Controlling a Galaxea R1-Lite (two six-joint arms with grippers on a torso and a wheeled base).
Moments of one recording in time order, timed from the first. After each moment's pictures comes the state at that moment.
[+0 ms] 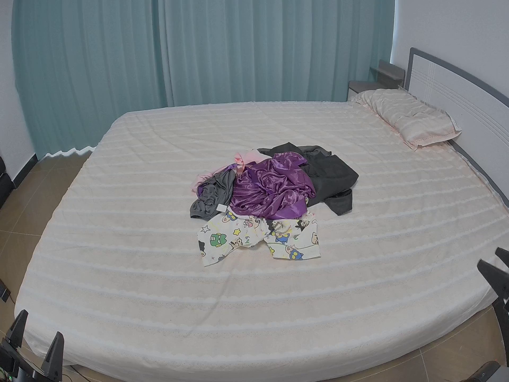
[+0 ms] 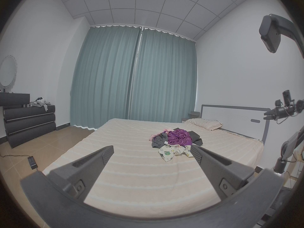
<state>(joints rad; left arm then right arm) 0.00 0.02 -0.02 -0.06 -0.08 -0.10 0.09 0.64 -0.37 -0.08 0.19 0.21</state>
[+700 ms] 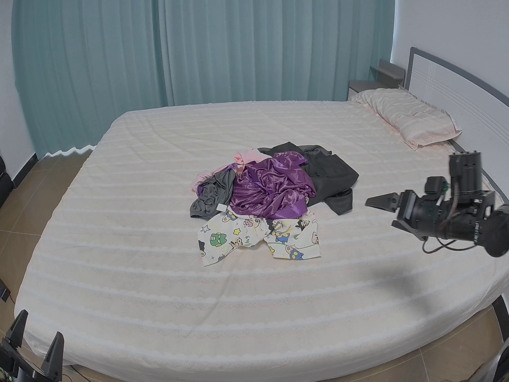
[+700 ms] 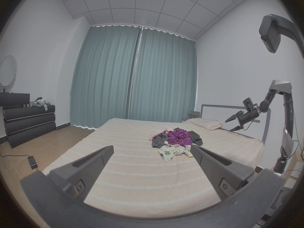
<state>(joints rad) 0.00 0.02 -0.02 -0.06 -0.08 -0.10 0.26 1.66 -0.75 -0.42 0.20 0.63</state>
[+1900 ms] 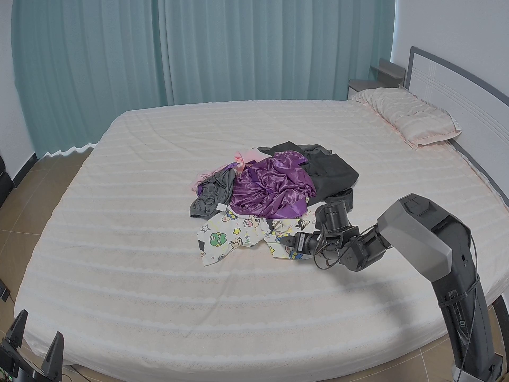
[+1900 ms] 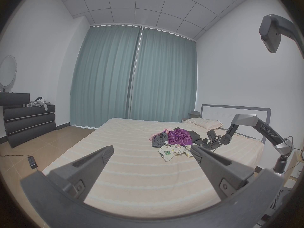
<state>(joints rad) 0.00 0.02 -0.02 -0.06 -0.08 -0.10 0.42 2.65 -1.52 -0.52 0.05 0.48</state>
